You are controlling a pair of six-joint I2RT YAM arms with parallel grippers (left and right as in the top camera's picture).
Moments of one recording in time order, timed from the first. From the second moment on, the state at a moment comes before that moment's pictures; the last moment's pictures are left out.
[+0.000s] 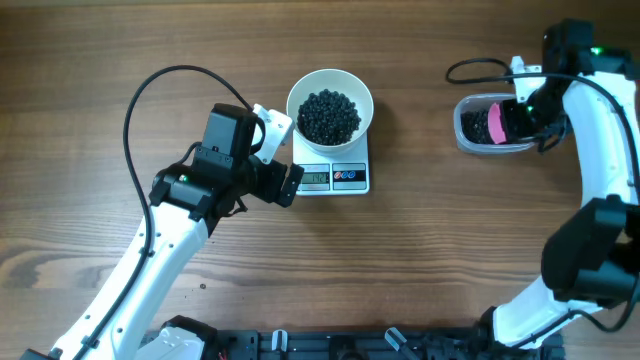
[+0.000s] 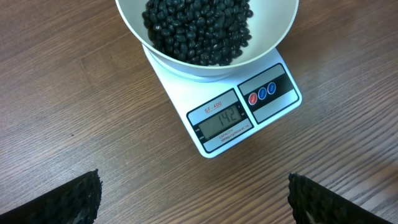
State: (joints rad) left arm -0.37 1.28 1.01 -0.70 0.14 0.09; right arm -0.16 1.85 1.62 -1.26 0.01 -0.27
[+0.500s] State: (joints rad) left arm -0.37 1.28 1.01 -0.70 0.14 0.09; right arm -0.11 1.91 1.62 -1.24 0.00 -0.29
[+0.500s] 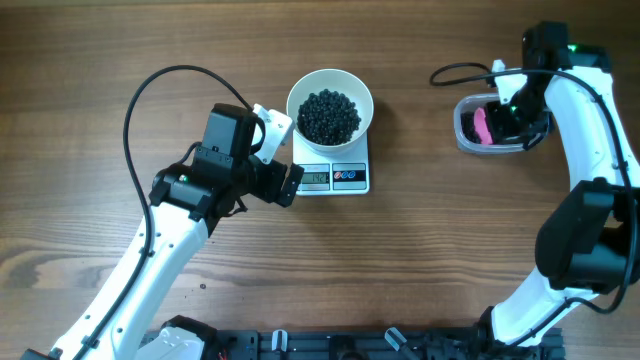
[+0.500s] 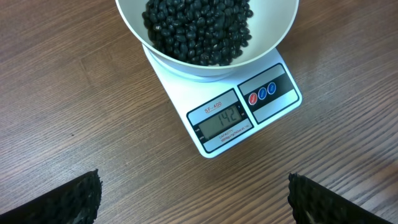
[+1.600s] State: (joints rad) left arm -0.37 1.28 1.01 -0.70 0.14 0.09; right arm -0.29 1.91 1.62 -1.32 -0.39 -0.32
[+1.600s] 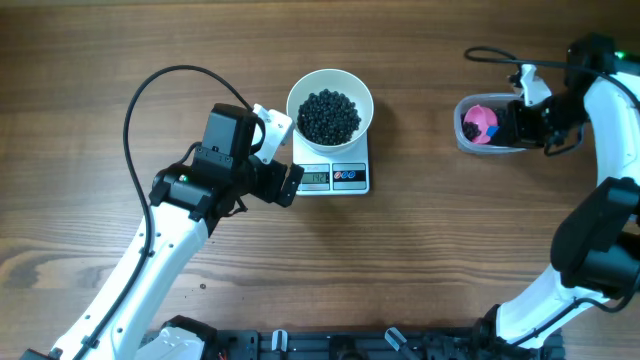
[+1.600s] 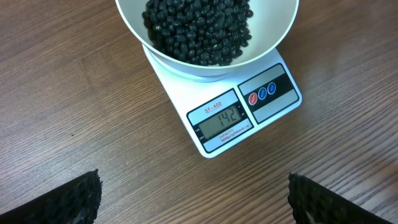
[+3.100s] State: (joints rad) left arm -0.37 1.28 1.01 -0.70 0.14 0.09; right arm -0.13 1.91 1.81 -1.40 -0.78 -0.40
